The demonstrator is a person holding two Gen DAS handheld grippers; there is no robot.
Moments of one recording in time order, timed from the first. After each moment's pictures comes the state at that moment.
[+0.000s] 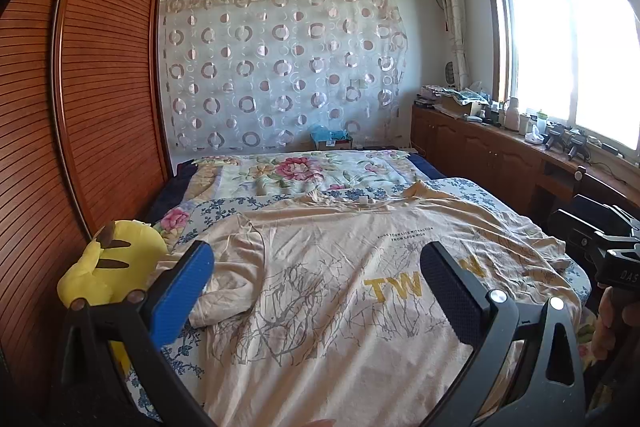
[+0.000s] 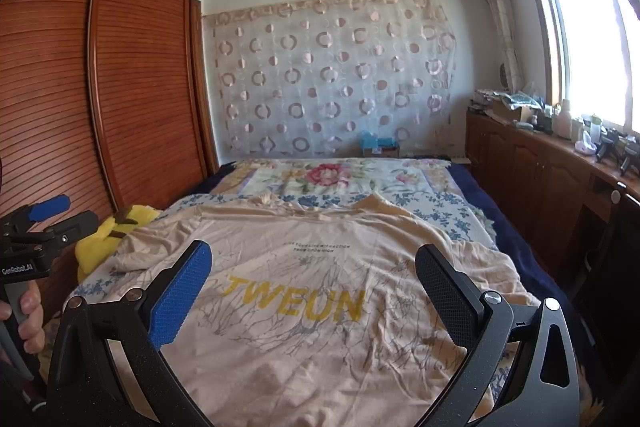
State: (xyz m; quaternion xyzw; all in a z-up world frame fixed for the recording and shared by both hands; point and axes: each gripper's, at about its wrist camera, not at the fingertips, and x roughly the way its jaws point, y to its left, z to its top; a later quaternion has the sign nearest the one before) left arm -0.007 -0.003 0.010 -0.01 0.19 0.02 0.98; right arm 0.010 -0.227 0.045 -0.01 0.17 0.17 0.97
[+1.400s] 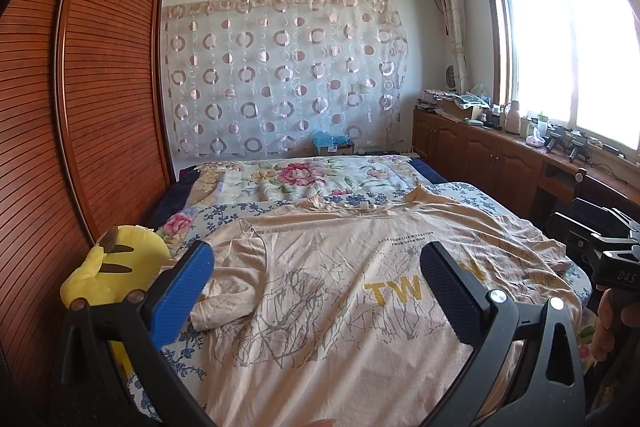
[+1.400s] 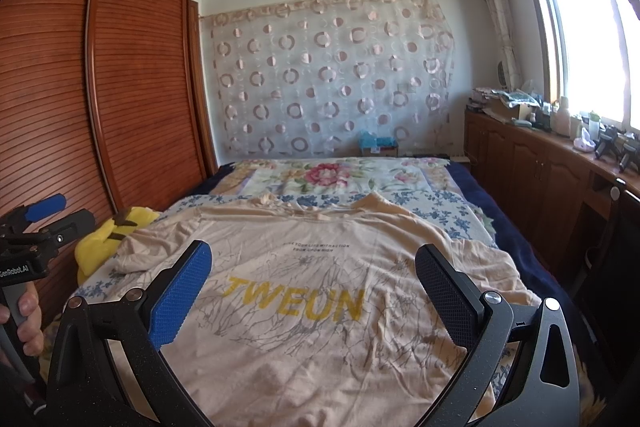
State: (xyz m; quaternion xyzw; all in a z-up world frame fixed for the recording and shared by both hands) left arm -0.008 -0.002 0.018 -0.01 0.19 0.02 0.98; right arm 0.010 -0.228 0.045 -0.01 0.17 0.18 0.97
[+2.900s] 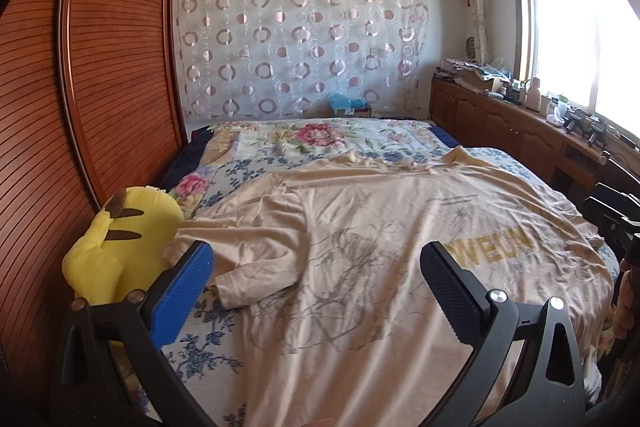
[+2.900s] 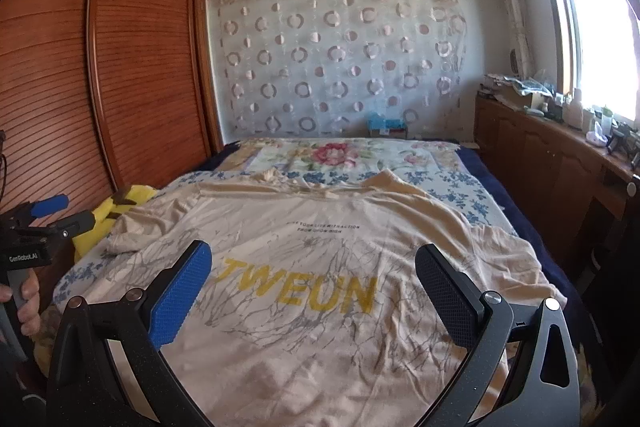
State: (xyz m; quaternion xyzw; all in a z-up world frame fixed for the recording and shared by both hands) left arm 0.019 0.047 -0.027 -0.02 0.25 0.04 0.97; right arm 0.037 -0.214 0.025 -0.02 0.21 0.19 0.96
